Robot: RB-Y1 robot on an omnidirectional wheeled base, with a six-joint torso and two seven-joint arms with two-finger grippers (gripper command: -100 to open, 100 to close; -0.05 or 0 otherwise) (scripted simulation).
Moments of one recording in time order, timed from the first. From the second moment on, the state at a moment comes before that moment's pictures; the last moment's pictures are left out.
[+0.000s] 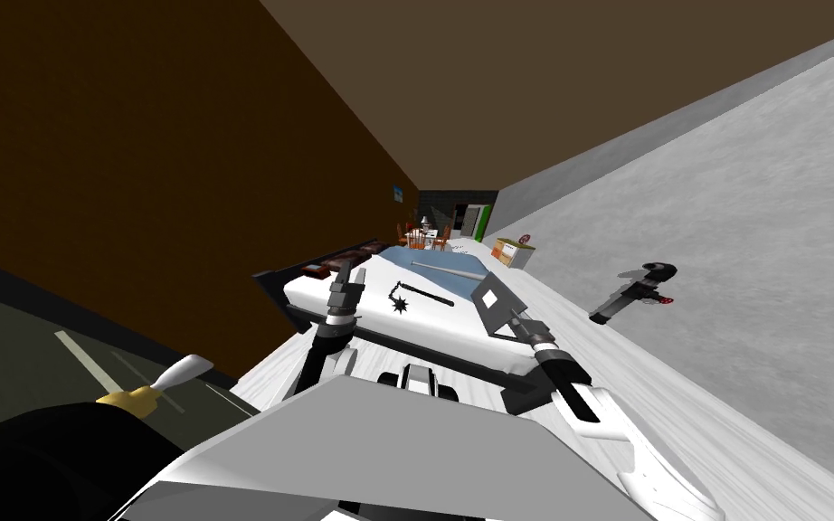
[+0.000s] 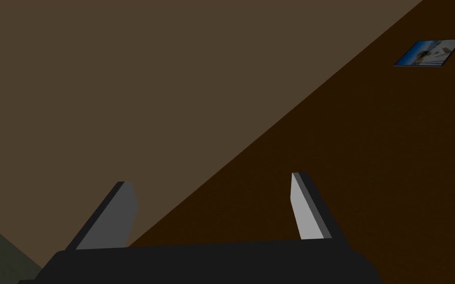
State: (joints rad) left arm 0.49 0.01 -0.03 -2.26 -0.12 -0.61 0.04; right arm 0.30 -0.46 -0.24 -1.69 0.70 -0.22 0.48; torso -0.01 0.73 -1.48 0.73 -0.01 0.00
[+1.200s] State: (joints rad) left arm 0.49 0.01 -0.03 -2.26 -0.12 -0.61 0.04; right arm 0.20 -0.32 -0.25 -1.50 0.57 -0.35 0.43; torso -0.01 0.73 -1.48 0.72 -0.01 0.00
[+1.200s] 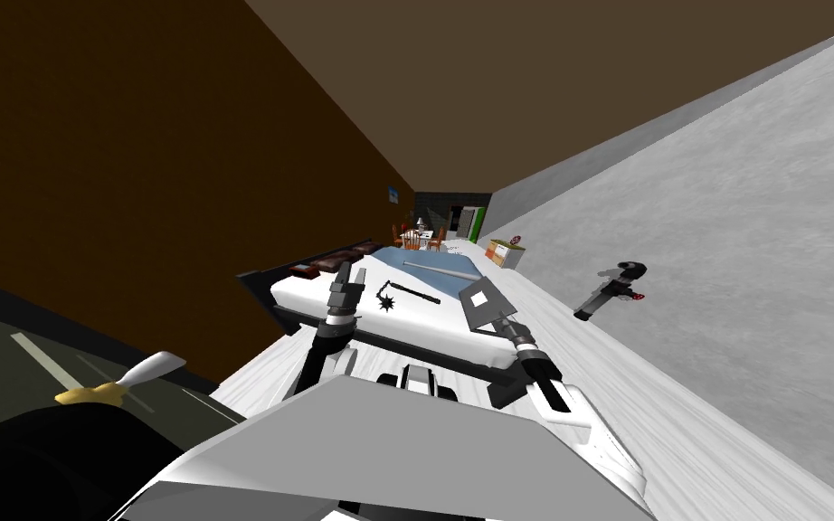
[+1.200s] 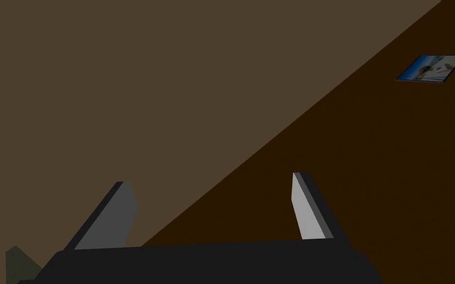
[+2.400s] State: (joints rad) left arm 0.49 0.01 -0.03 -2.26 -0.12 -0.61 0.04; right arm 0.13 -0.27 -0.23 -1.34 0.48 -0.39 0.36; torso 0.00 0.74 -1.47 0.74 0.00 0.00
